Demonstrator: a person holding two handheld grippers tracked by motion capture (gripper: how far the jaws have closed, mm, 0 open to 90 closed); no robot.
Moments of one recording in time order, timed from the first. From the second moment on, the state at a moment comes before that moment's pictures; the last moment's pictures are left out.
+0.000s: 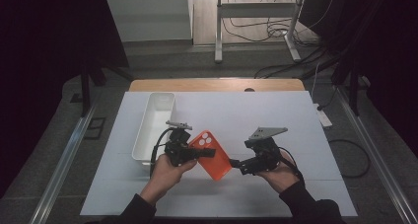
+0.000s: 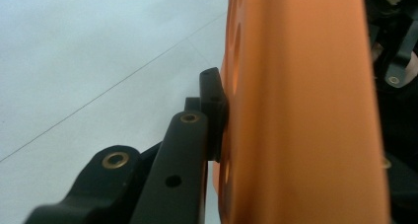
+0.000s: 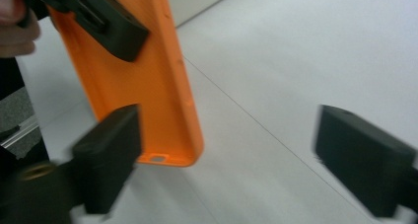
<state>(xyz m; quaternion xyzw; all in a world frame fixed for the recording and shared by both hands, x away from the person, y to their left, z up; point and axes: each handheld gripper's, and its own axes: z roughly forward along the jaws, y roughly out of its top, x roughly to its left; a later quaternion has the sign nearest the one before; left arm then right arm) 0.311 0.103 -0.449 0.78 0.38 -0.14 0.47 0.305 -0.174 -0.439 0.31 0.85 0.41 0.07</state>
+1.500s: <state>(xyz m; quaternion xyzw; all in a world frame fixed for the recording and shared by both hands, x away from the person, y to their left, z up) 0.300 0.087 -0.444 0.81 0.24 -0.18 0.51 0.290 -0.149 -0.446 0.20 0.89 0.40 -0.08</state>
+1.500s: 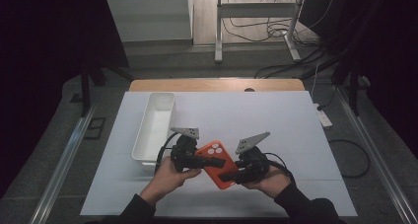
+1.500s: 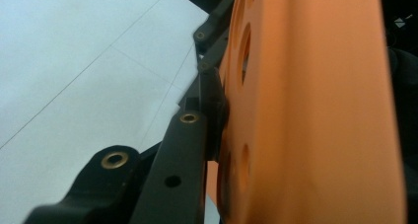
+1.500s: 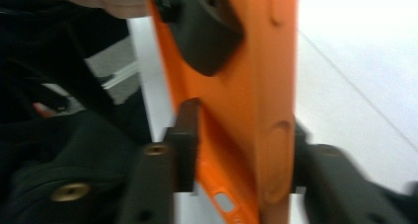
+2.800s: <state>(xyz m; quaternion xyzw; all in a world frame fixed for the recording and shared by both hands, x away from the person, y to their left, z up) 0.289 0.094 -0.417 0.86 0.30 0.05 0.40 0.292 -0.164 -0.432 0.24 0.88 0.42 0.02</state>
